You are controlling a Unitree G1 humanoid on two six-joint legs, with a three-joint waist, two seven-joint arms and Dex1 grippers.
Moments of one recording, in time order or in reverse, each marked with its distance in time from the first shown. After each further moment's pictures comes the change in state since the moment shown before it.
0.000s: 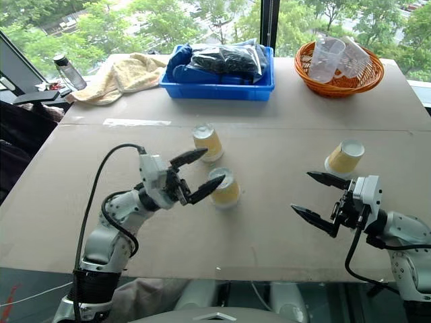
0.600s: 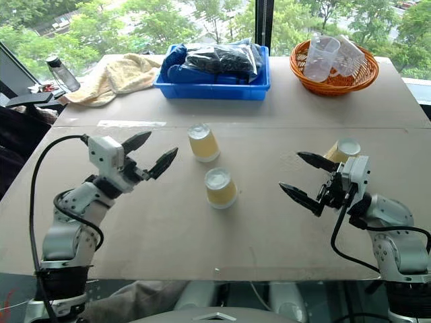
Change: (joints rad) left arm 0.066 0.185 0.253 0.099 0.038 0.062 0.069; right arm -0.161 0.091 0.070 -0.002 -0.030 0.078 -0.145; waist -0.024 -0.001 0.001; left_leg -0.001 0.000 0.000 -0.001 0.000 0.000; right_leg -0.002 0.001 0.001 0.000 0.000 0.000
